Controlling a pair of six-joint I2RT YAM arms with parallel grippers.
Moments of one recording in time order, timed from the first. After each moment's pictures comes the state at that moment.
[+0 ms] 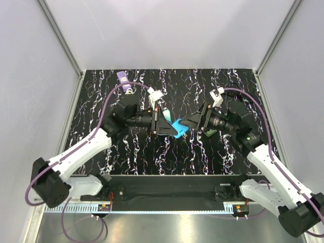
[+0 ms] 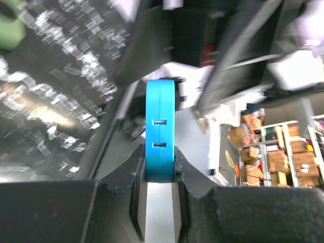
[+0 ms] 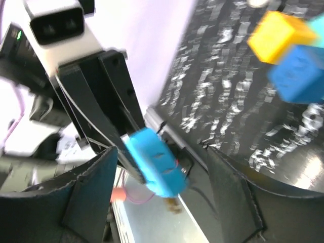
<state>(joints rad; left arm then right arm) -0.69 1.22 1.00 -0.07 0.82 -0.74 0.48 0.91 0.85 -0.14 -0.57 0.92</state>
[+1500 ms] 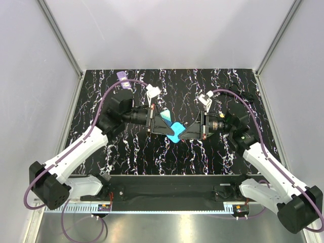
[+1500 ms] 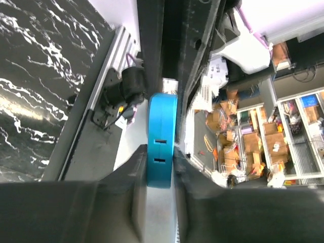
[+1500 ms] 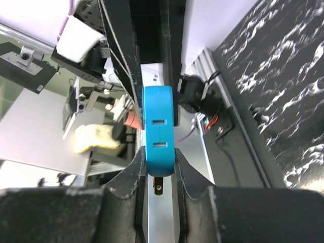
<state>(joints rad) -0.63 1.20 1.07 -0.13 0.99 -0.80 0.48 0.95 0.77 0.16 -1.04 0.95</state>
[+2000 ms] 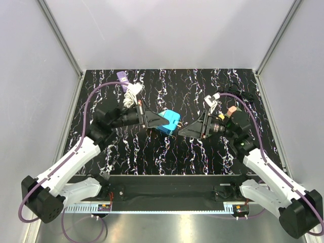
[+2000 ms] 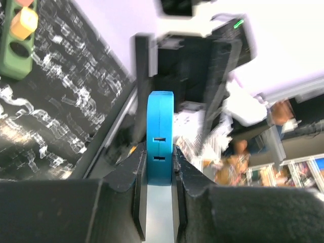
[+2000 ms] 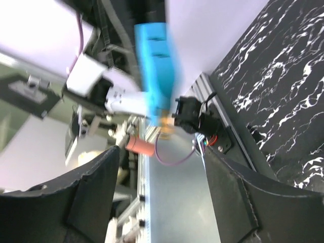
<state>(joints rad) -0.59 1.06 0.95 0.04 0.77 -0.94 0.48 0.89 0.67 0.32 -0.91 1.07</state>
